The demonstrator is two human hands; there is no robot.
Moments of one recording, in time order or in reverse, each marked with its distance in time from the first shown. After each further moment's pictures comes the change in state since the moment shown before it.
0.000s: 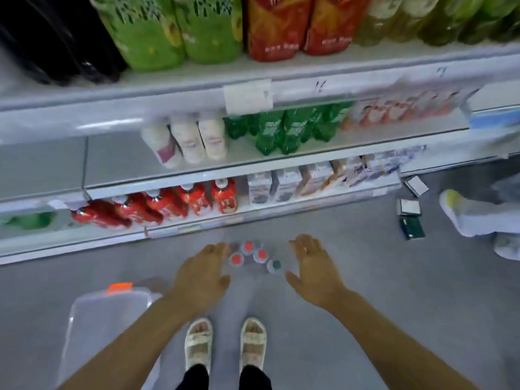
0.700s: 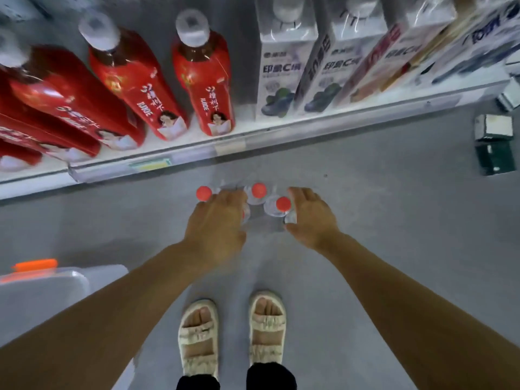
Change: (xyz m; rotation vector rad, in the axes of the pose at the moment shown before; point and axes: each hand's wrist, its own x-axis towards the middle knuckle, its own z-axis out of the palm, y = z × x) left_hand 0.224 -0.102 0.226 0.083 0.020 0.114; right_hand 0.132 0.093 0.313 0.032 -0.260 0.285
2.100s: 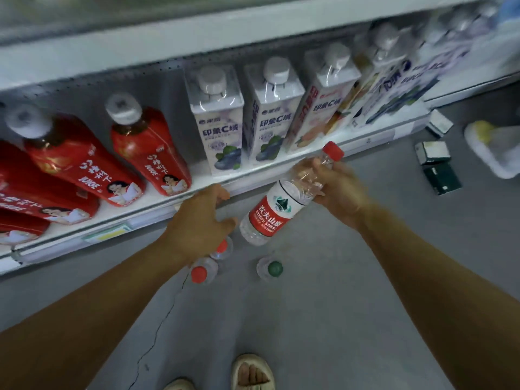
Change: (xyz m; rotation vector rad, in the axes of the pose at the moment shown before) left_hand 0.073 0.045 -0.043 -0.483 0.121 0.045; right_hand 0.029 0.081 -0.124 1.427 0.213 0.013
